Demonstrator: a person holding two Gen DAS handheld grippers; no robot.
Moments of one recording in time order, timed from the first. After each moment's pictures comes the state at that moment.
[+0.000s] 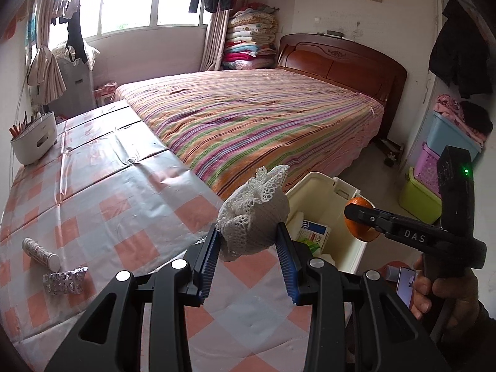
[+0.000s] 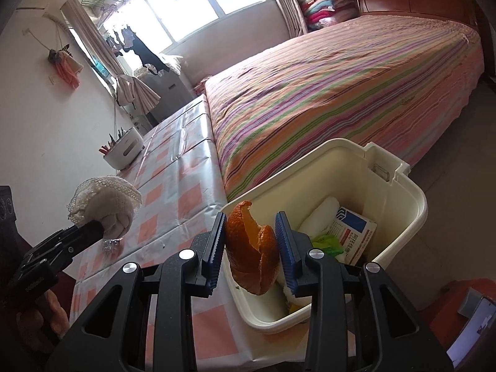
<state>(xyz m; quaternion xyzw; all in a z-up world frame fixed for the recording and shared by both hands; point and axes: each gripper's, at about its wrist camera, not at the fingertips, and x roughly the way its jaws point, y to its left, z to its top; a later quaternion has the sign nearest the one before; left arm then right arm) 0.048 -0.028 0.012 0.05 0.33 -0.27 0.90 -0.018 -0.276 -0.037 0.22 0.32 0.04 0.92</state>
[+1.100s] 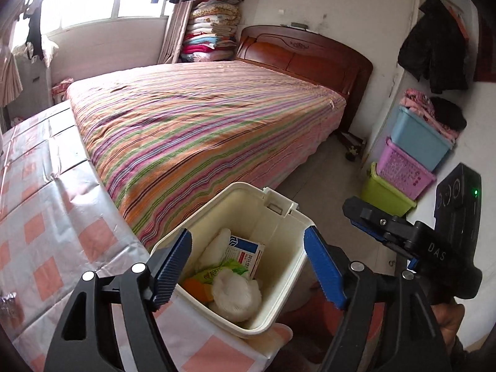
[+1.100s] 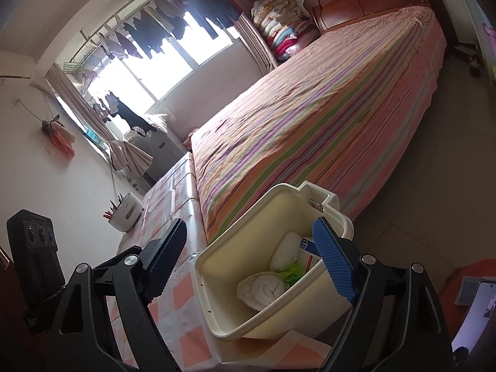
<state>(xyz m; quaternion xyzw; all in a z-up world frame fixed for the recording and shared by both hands) 0.055 -0.136 0.011 0.02 0.35 -0.35 0.87 -0.071 -0.363 -0.024 0.32 0.22 -0.01 0.92</state>
